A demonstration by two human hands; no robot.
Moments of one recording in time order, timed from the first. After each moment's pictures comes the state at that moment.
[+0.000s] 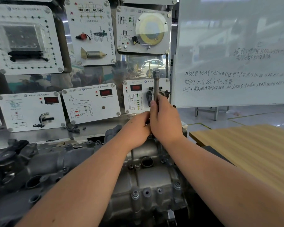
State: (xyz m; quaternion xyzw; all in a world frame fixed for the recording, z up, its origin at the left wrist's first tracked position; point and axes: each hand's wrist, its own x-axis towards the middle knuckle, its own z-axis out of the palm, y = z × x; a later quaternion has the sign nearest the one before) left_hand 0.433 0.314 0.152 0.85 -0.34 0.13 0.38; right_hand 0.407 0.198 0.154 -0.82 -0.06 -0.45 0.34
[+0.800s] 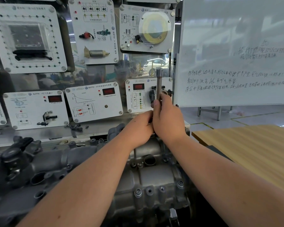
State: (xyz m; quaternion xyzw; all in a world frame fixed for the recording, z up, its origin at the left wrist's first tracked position) left_hand 0.429 0.314 0.153 0.86 -0.33 0.12 0.38; right_hand 0.405 0.199 0.155 -0.83 -0.04 -0.44 0.33
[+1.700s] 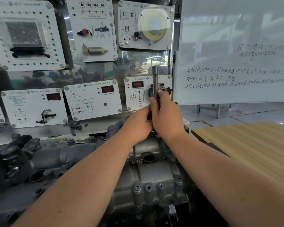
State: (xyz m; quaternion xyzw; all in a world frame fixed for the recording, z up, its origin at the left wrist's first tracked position) left_hand 0.433 0.311 0.152 0.85 -0.33 0.15 0.38; right_hand 0.403 0.199 0.155 -0.82 -0.07 -0.46 0.33
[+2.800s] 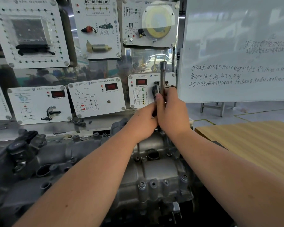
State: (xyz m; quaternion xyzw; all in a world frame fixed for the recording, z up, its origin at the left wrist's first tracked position) left_hand 0.431 0.312 0.151 0.84 -0.34 0.14 0.39; right_hand 0.403 0.199 0.156 -0.82 -0.05 -0.45 0.36
